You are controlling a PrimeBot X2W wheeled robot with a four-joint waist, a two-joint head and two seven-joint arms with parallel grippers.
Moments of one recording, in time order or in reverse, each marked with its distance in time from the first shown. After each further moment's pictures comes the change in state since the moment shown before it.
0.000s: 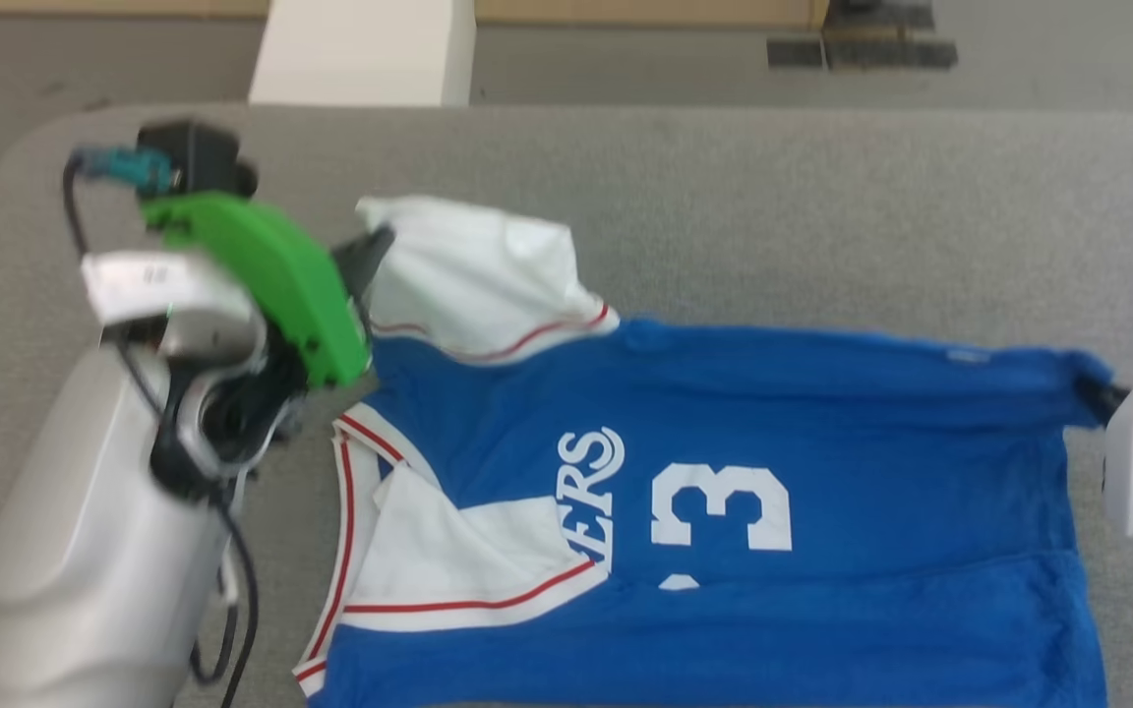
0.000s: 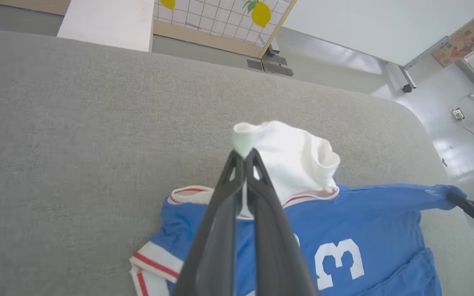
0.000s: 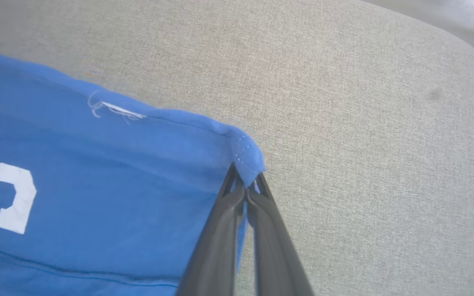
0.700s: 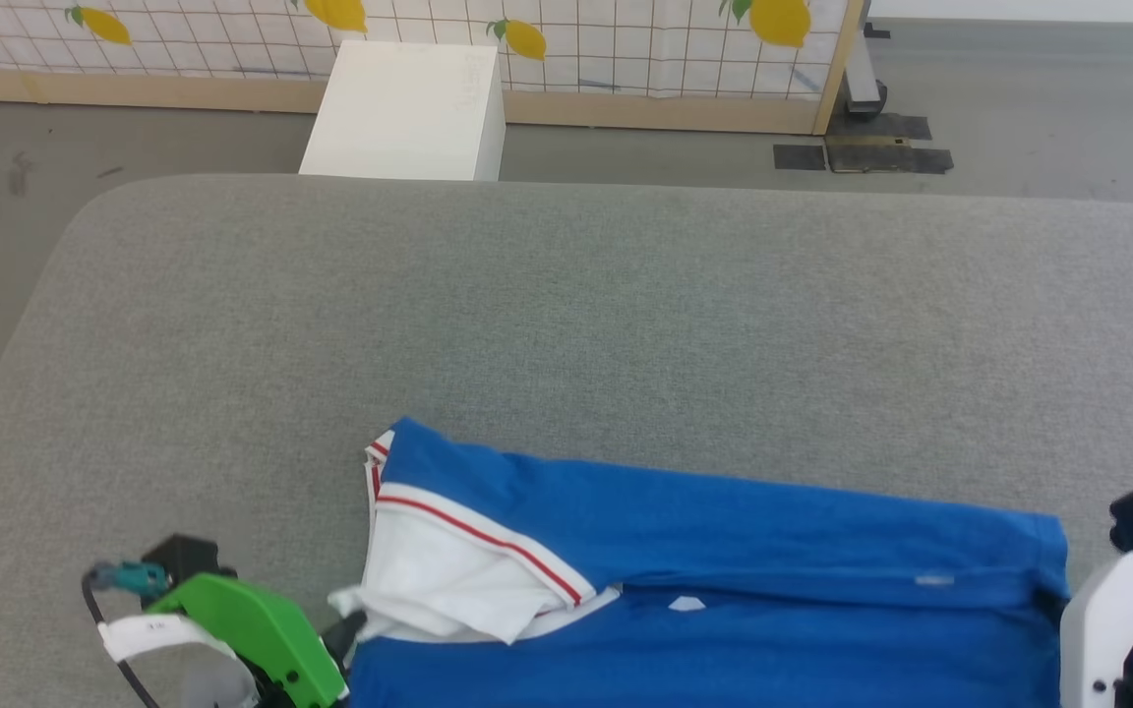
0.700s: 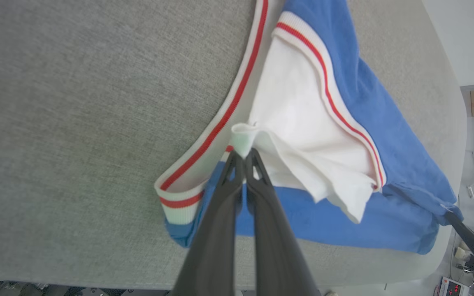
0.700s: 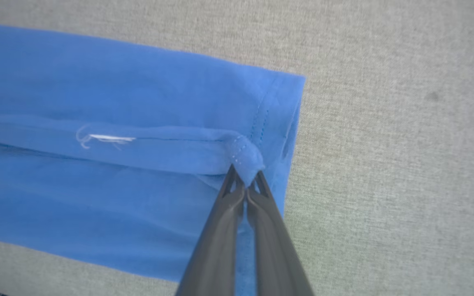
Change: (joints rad) left arm 0.634 -0.019 0.106 -0.110 -0.142 0.160 -0.064; right arm 0.301 0.124 -0.066 0.028 -0.021 0.000 -0.043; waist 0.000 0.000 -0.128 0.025
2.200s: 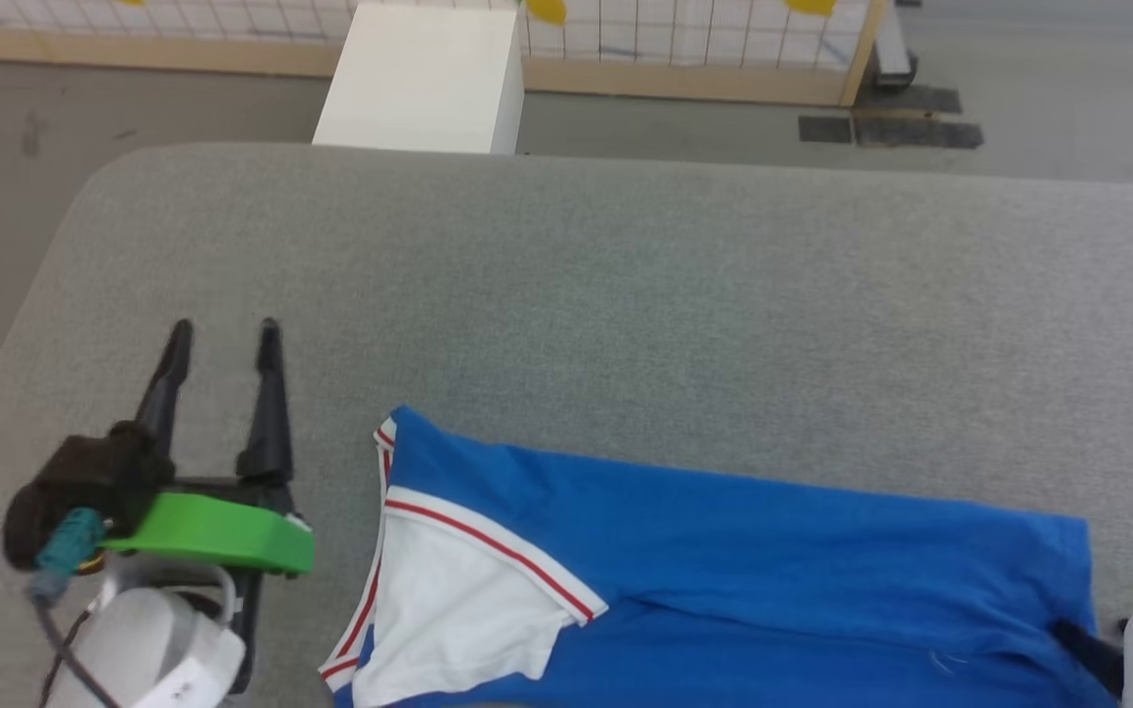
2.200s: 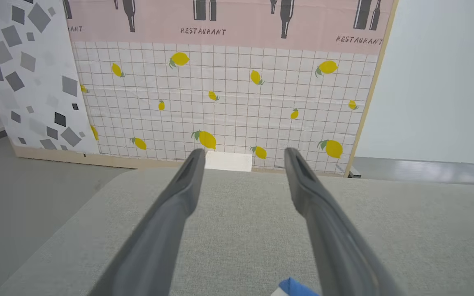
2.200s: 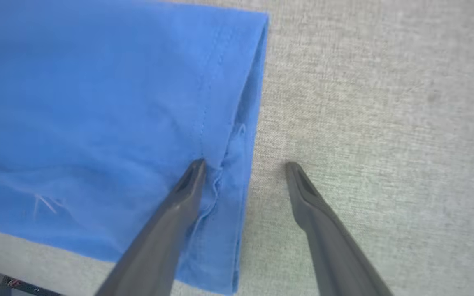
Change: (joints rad) left arm -0.196 0.033 -0.012 0.048 0.532 -0.192 -0.822; right arm 0.015 -0.152 0.056 0.089 0.202 0.000 0.009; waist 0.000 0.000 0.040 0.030
